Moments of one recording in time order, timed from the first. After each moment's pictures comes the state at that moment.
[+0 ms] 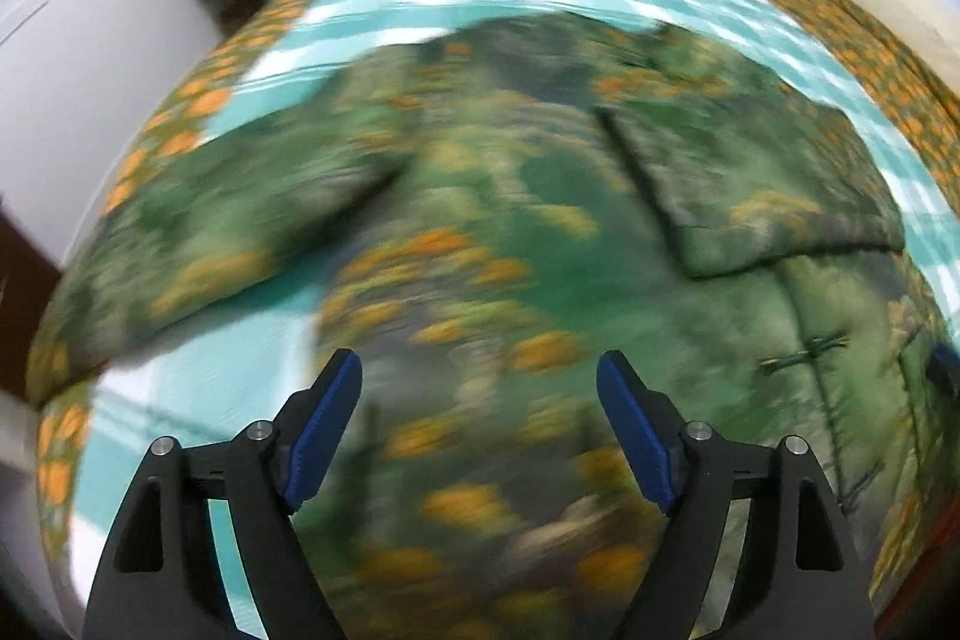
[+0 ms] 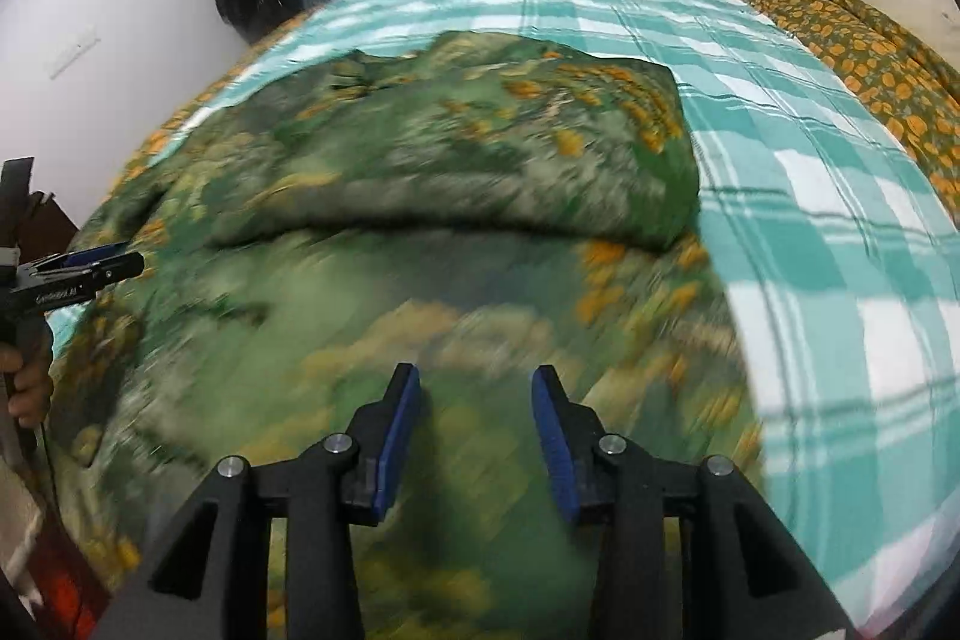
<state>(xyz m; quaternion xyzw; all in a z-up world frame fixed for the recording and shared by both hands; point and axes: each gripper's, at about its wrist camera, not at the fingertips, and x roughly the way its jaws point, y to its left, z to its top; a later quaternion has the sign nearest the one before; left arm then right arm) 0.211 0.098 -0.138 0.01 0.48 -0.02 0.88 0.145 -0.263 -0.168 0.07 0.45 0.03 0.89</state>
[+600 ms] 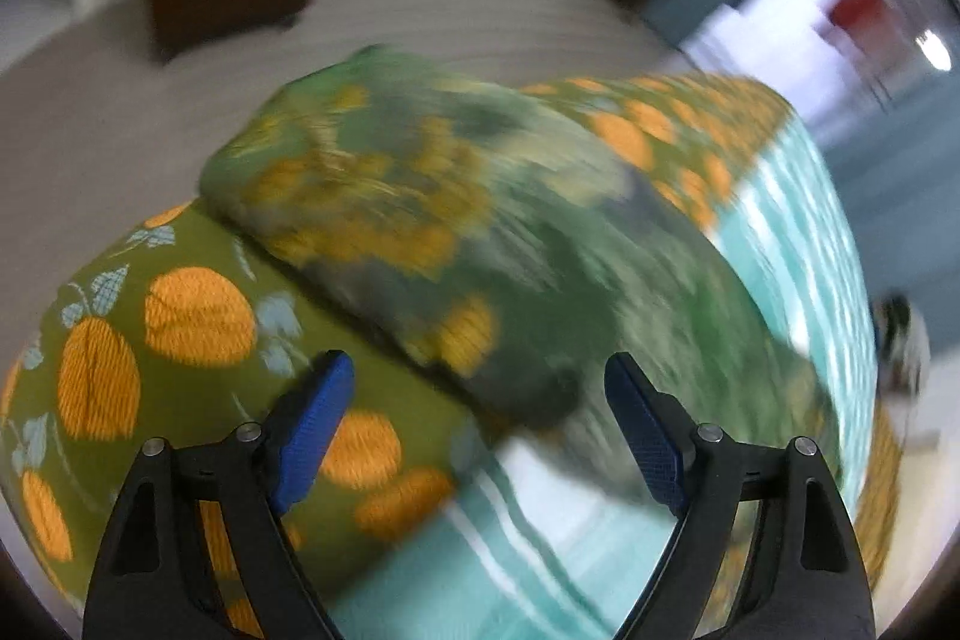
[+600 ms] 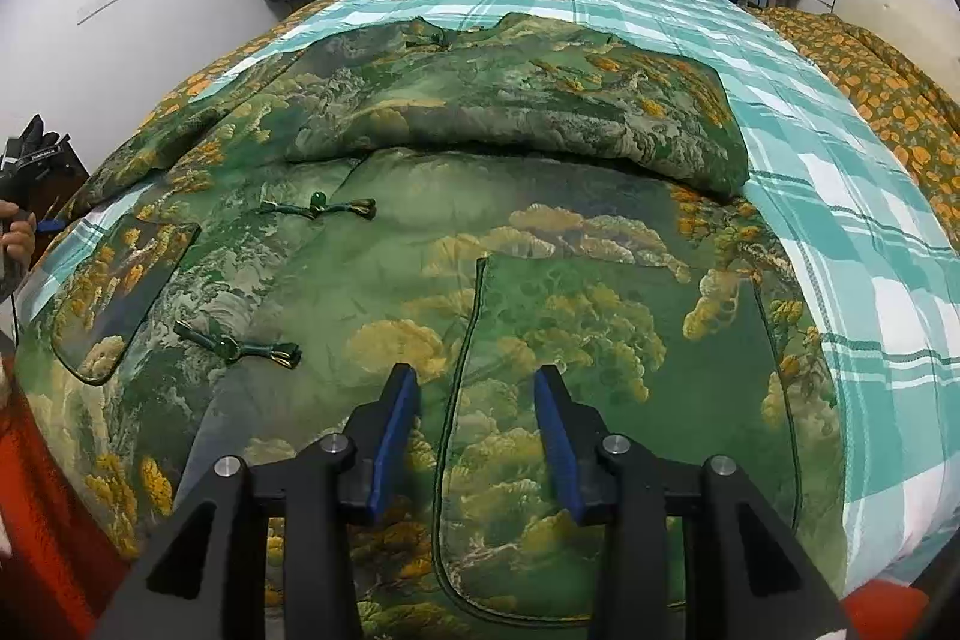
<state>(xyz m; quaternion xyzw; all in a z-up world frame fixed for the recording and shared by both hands) 0.213 0.408 -0.196 -0.42 0.42 0.25 0.76 0.116 -0.210 -0.181 0.01 0.46 0.04 0.89</state>
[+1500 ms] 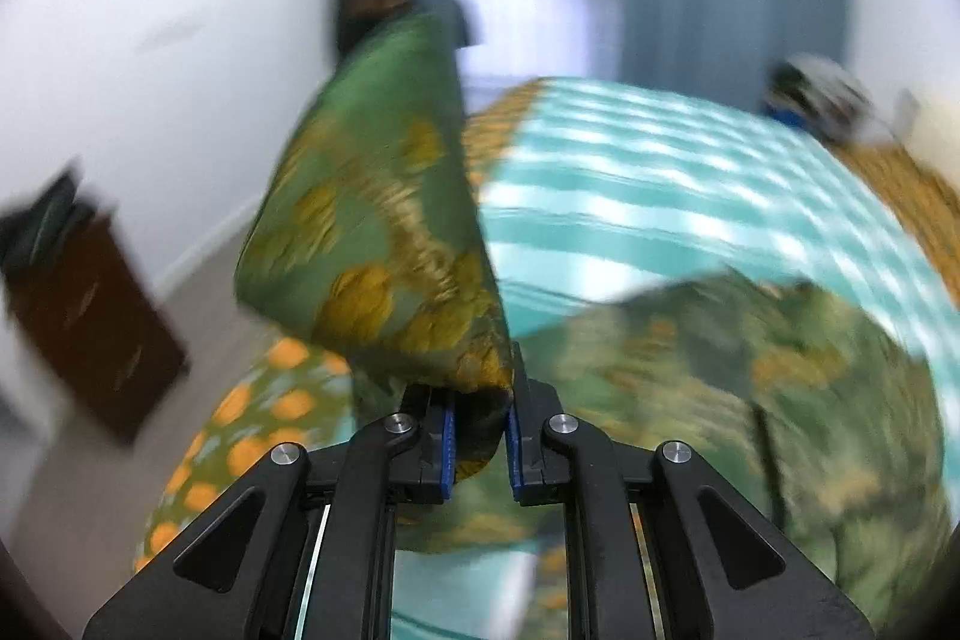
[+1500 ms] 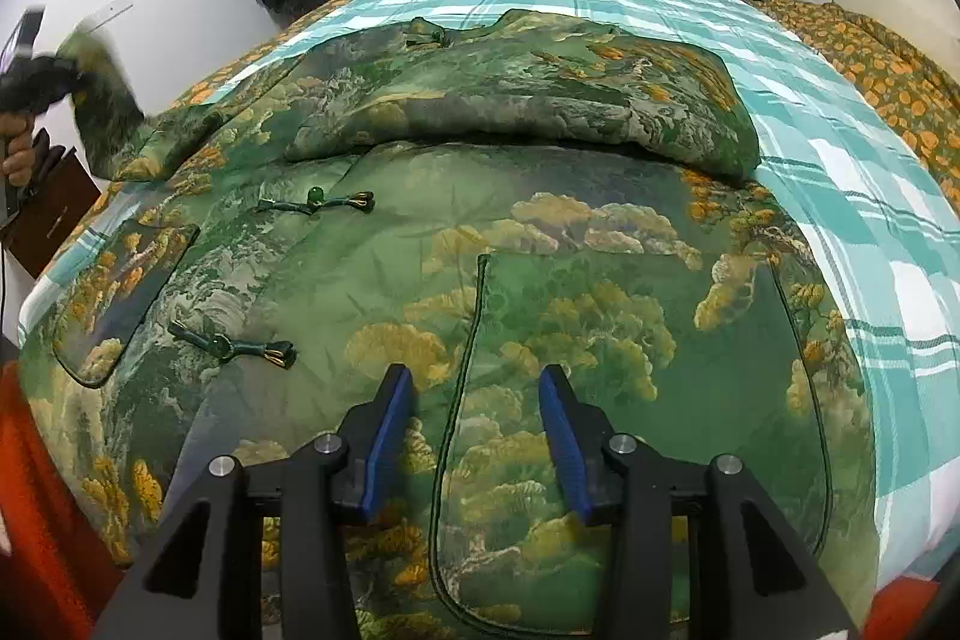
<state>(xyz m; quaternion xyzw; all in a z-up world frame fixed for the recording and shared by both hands) 0.259 0.164 -0.039 0.00 0.32 0.08 0.94 0.114 -0.217 -0.188 0.04 0.44 0.06 0.89</state>
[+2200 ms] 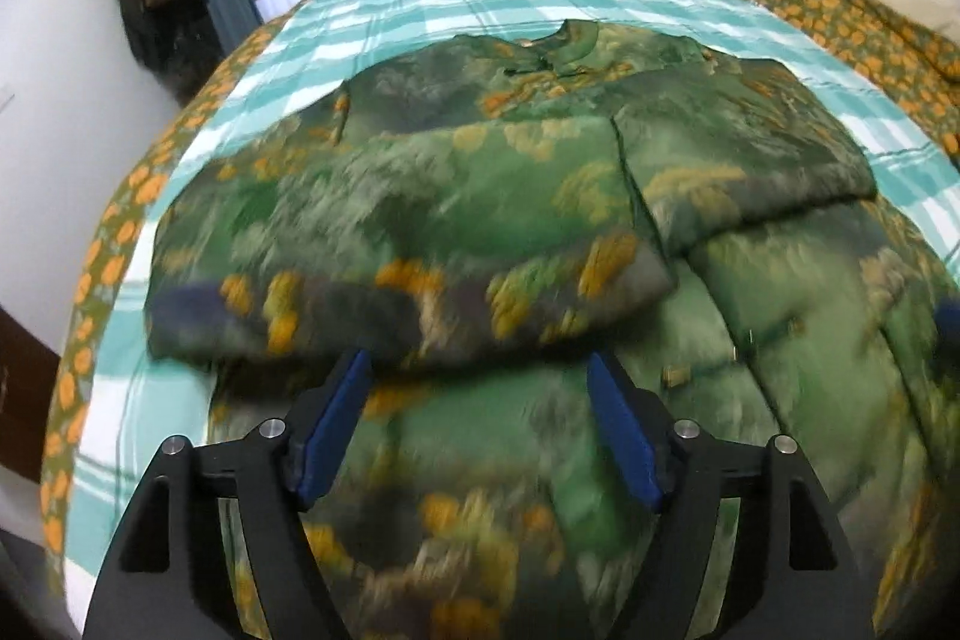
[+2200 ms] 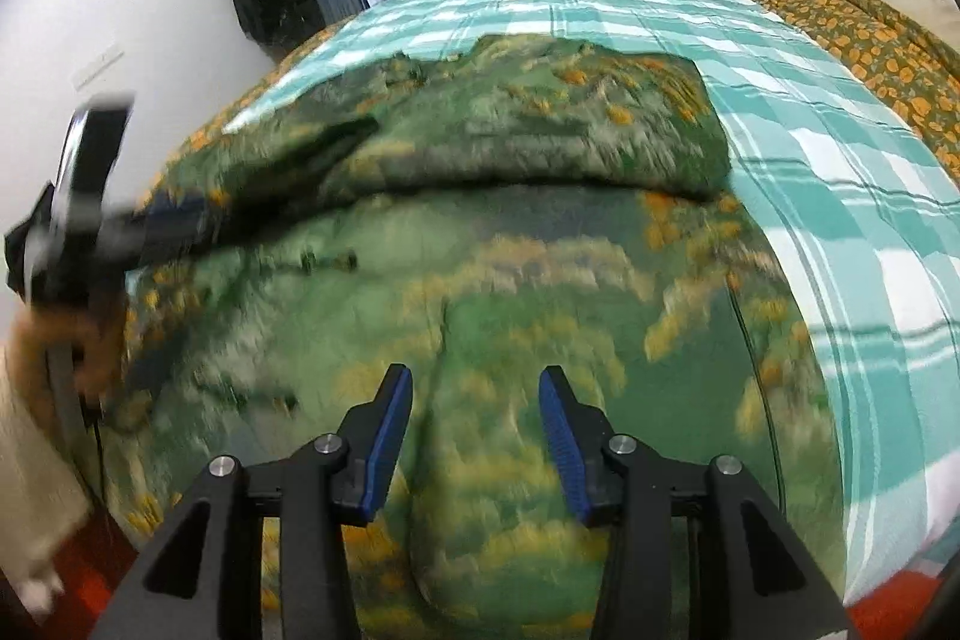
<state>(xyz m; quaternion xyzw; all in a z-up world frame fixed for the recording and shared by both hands) 0.191 0.018 -0.146 0.09 0.44 -0.08 0.89 0.137 -0.243 -0.157 0.10 0.43 0.07 0.90</state>
